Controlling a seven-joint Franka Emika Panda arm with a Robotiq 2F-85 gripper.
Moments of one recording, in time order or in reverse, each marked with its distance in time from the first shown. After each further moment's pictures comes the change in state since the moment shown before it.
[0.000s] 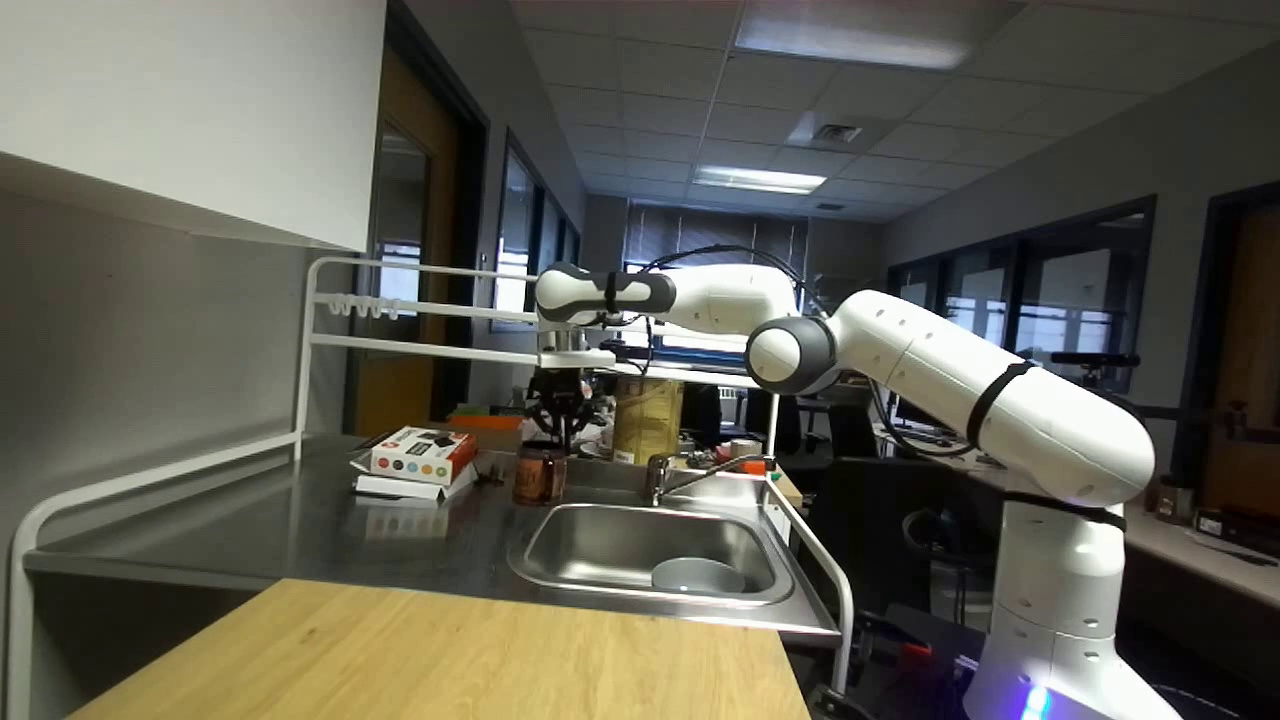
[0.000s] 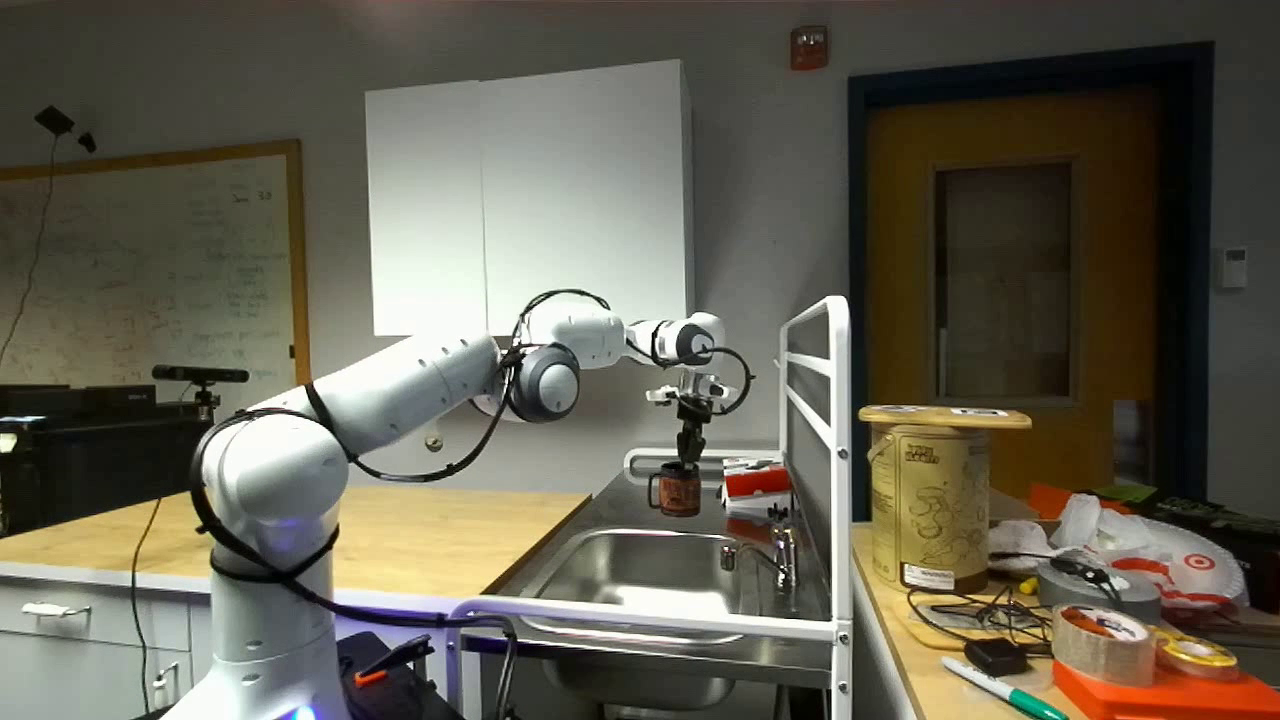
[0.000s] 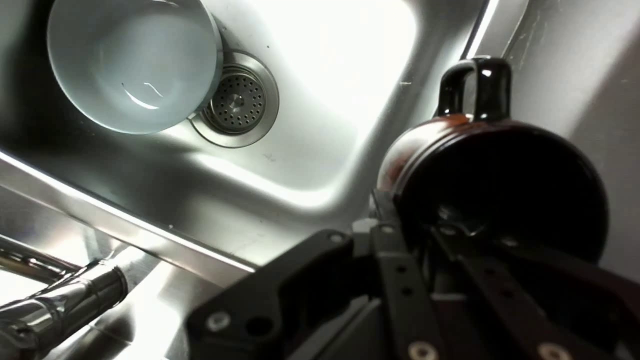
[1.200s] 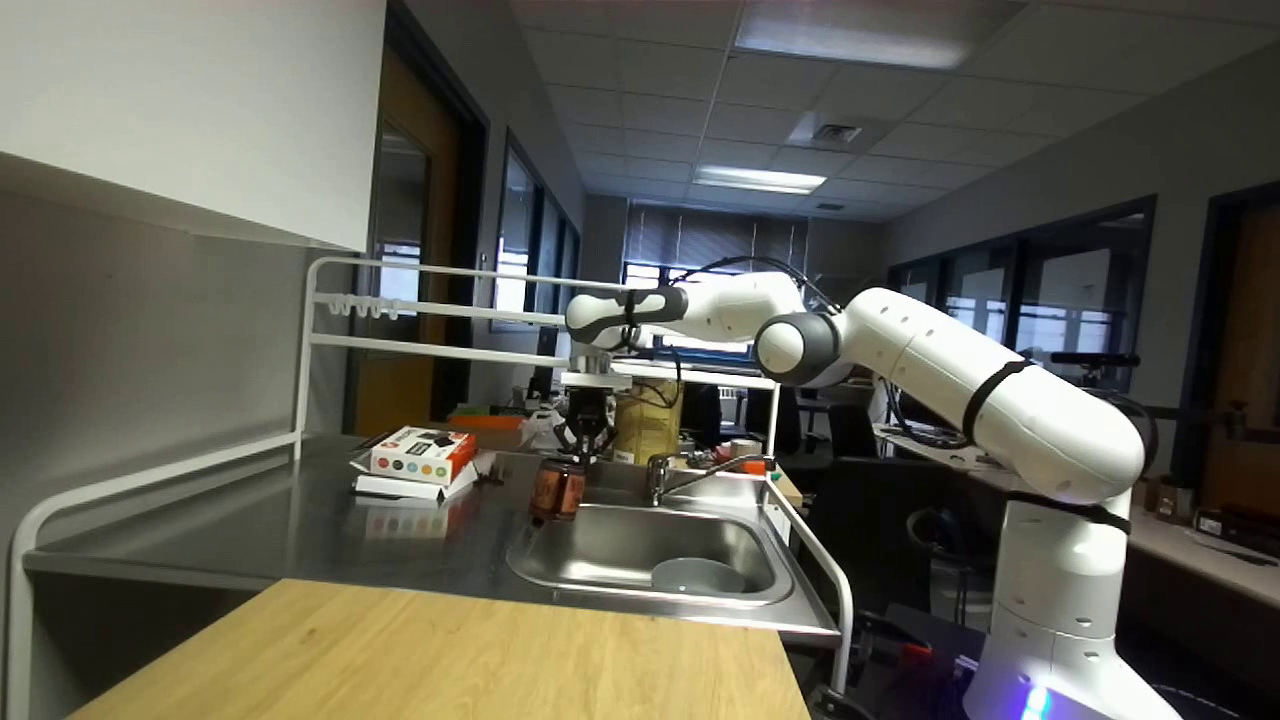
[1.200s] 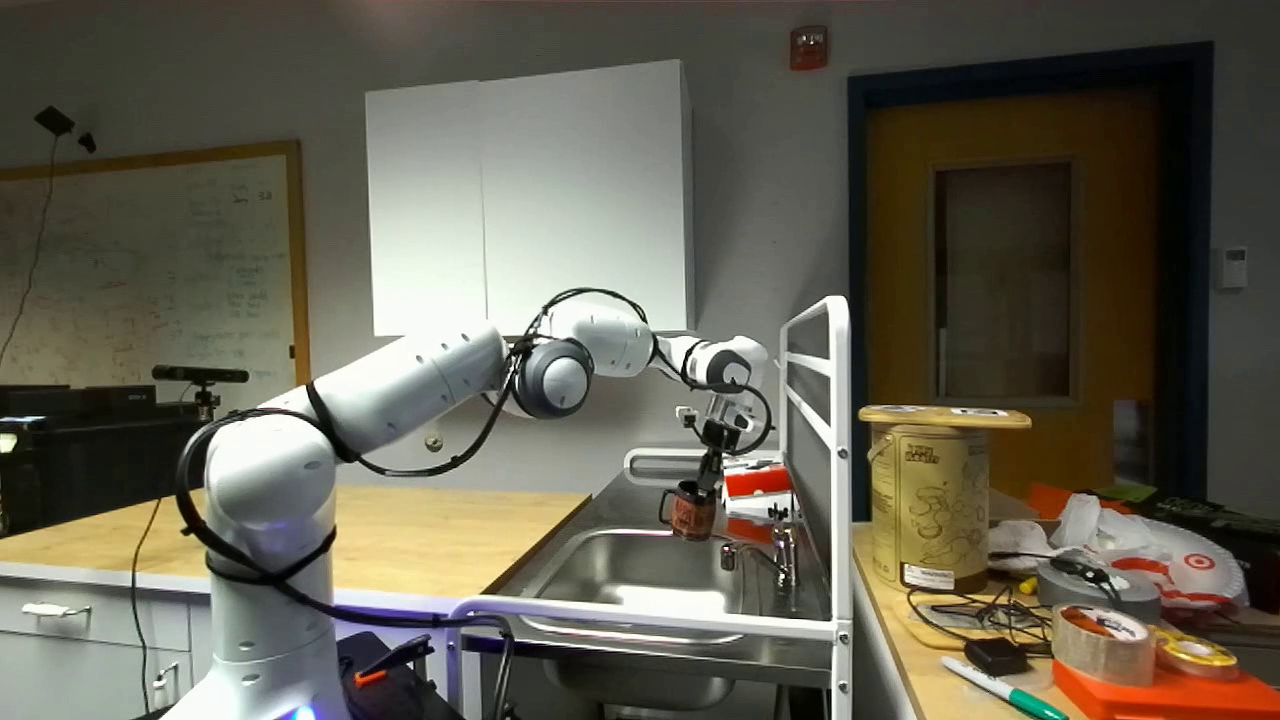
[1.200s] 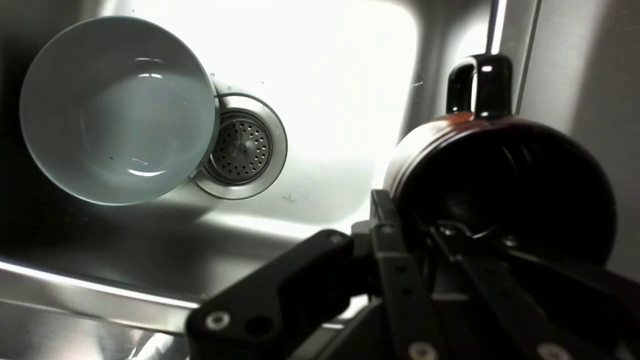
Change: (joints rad) arm -0.125 -0.033 0.005 -0.184 0.155 0.081 0.089
